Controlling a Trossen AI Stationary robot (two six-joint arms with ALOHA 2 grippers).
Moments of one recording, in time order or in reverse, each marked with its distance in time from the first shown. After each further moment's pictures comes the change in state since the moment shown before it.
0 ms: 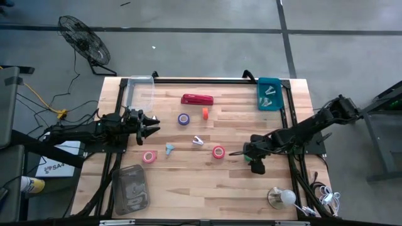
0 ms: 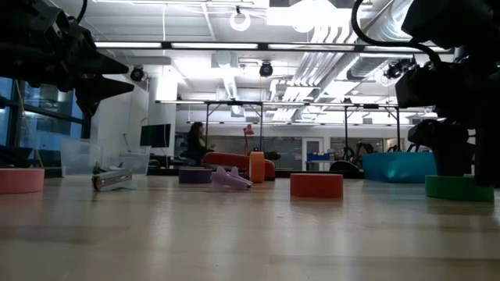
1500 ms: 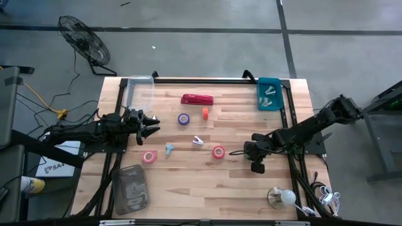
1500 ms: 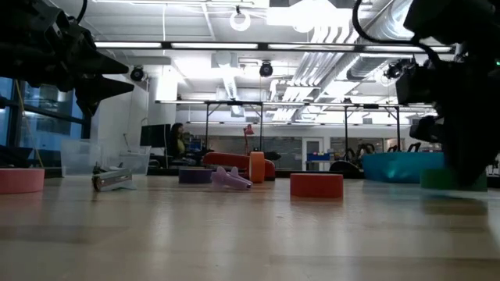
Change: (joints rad) left arm 0.000 0.000 0.000 0.000 0.000 0.000; right arm 0.000 -0.025 0.016 -0.042 0.034 0.047
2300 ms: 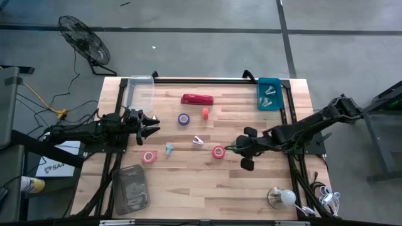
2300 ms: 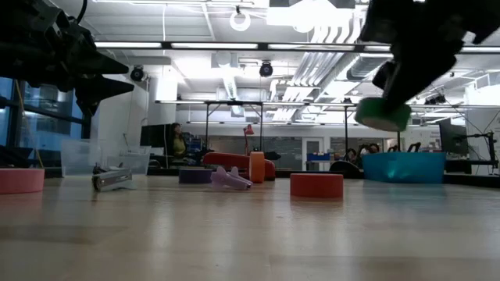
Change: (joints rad) left arm 0.000 0.000 0.000 0.000 0.000 0.000; right arm -0.002 -0.011 0.218 -0.010 0.206 -0.024
